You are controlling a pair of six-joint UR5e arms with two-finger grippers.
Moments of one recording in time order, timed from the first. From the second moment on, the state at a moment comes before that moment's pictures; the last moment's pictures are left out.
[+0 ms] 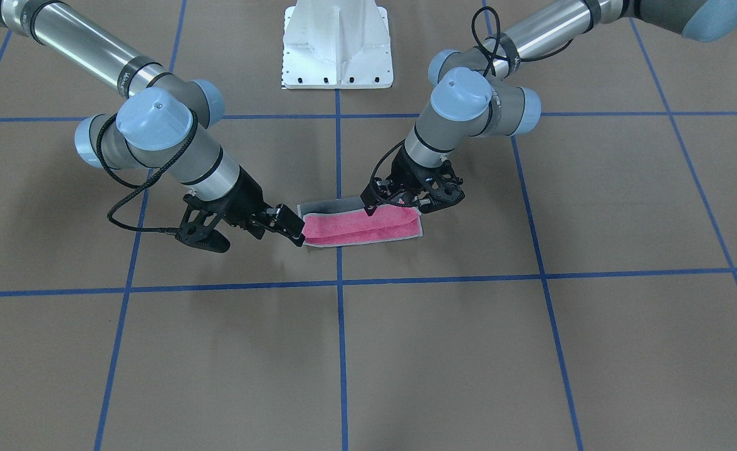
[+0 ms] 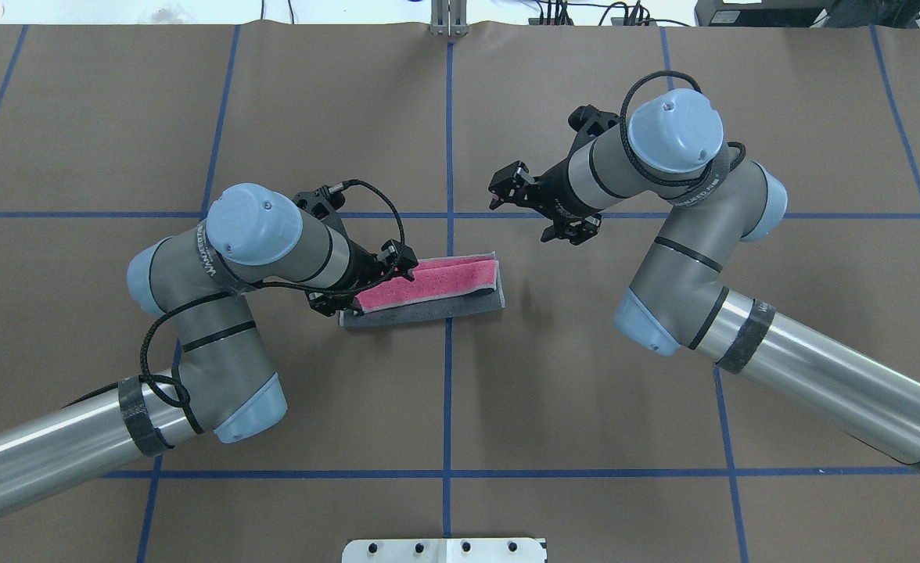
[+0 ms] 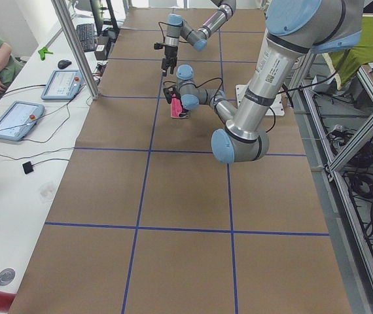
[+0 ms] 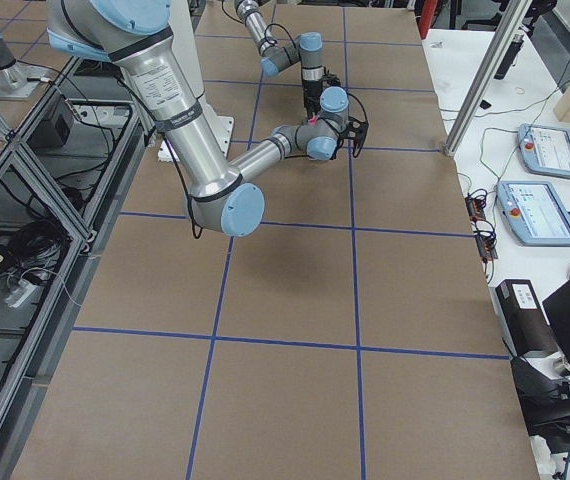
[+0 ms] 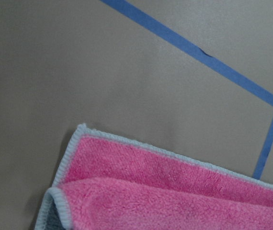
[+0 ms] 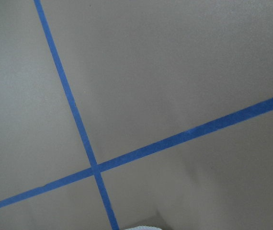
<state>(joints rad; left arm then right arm) -0.55 -2.16 -1.50 -2.13 -1.93 -1.72 0.70 -0.97 1.45 -0.91 2.05 1.66</state>
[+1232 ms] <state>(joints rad) -0.55 -2.11 -1.56 -2.13 -1.94 -1.73 0.70 -0.97 1.45 -0.91 2.06 1.67</state>
